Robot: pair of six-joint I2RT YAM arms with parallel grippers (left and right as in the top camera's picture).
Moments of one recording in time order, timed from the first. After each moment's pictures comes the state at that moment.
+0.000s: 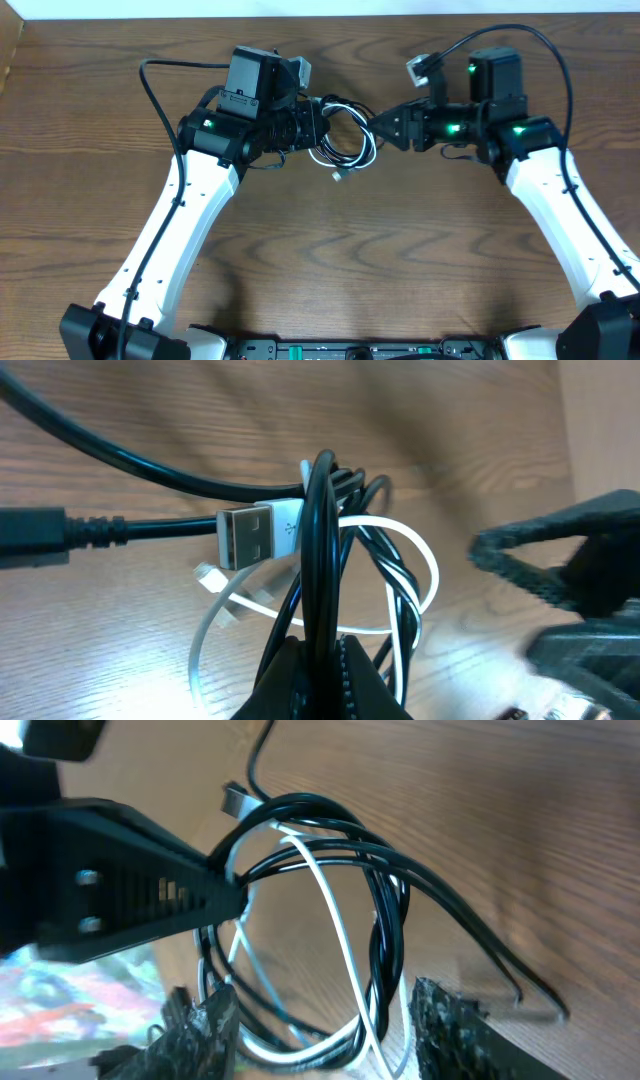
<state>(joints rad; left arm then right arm) -0.33 1.52 1.41 -0.79 0.44 -0.44 0.26 1.54 1.25 -0.45 -0.83 0.22</state>
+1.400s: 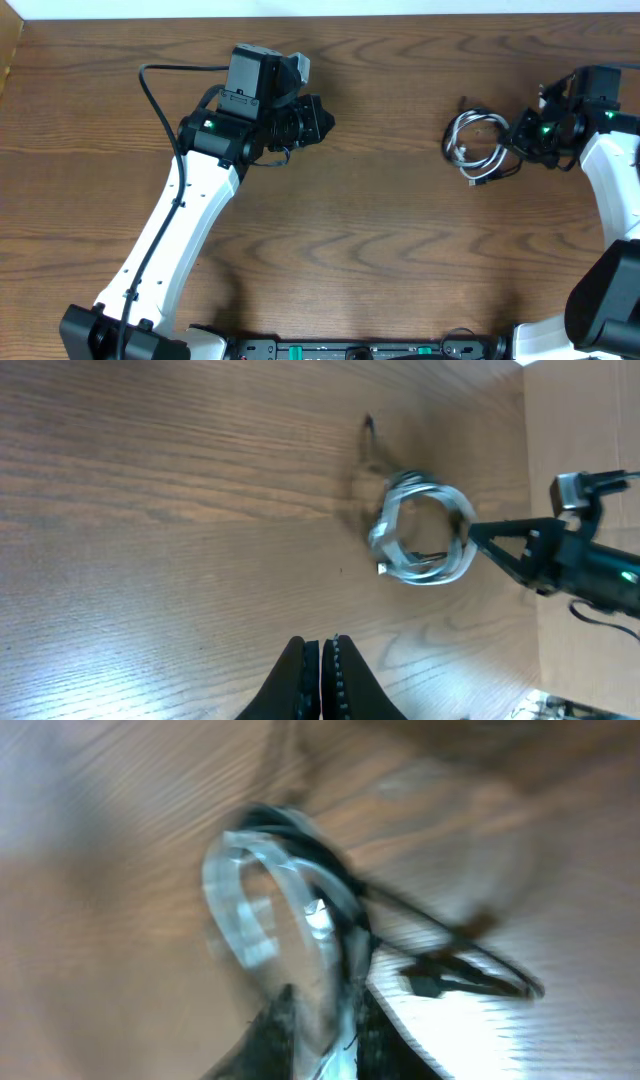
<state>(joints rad) -0.33 1.52 1.41 -0.75 0.46 -0.56 -0.21 1.67 1.27 -0.79 -0.45 0.29</state>
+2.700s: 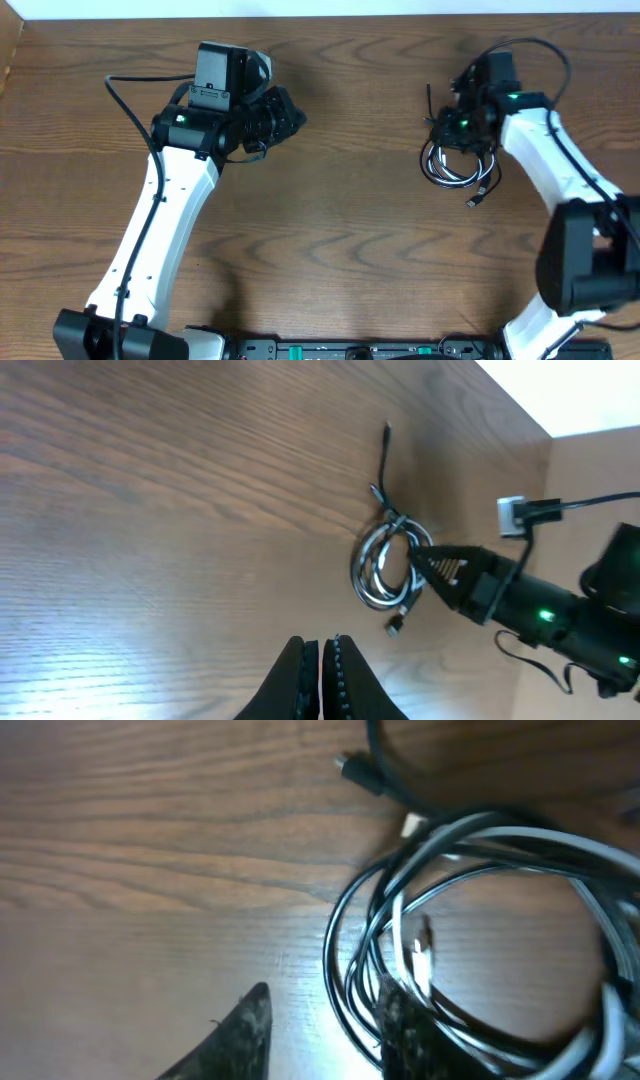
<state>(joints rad) -0.22 1.52 1.41 -0.81 0.45 -0.66 0.12 1.86 1.35 -0.70 -0.25 0.28</state>
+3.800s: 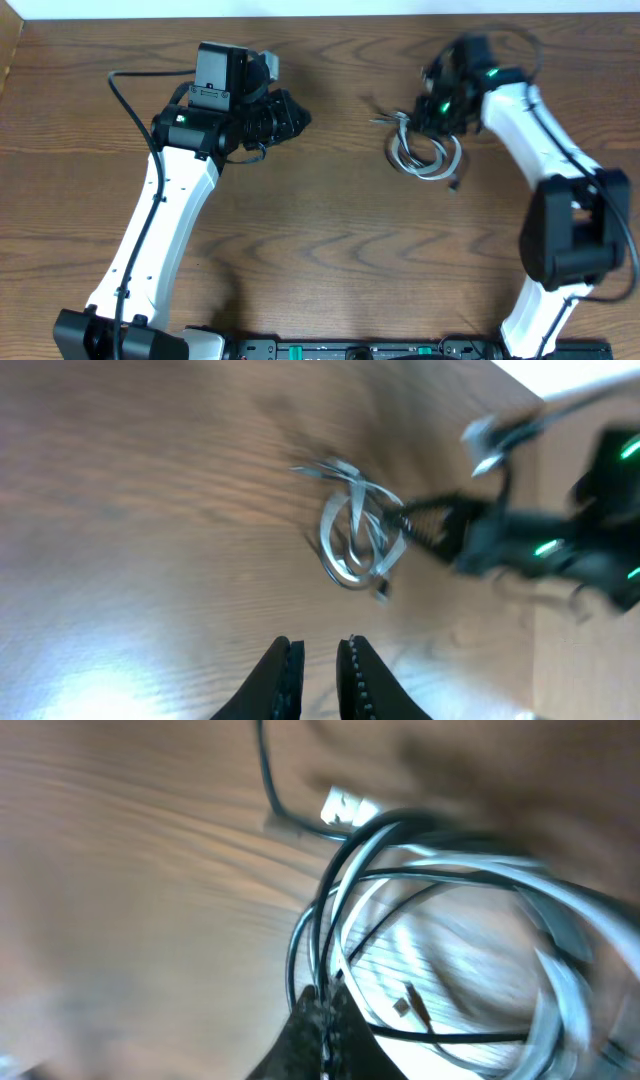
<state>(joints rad) -0.22 1.52 1.41 -0.79 0.54 -0.52 0.14 1.97 1.63 -0.87 -0.55 0.18</state>
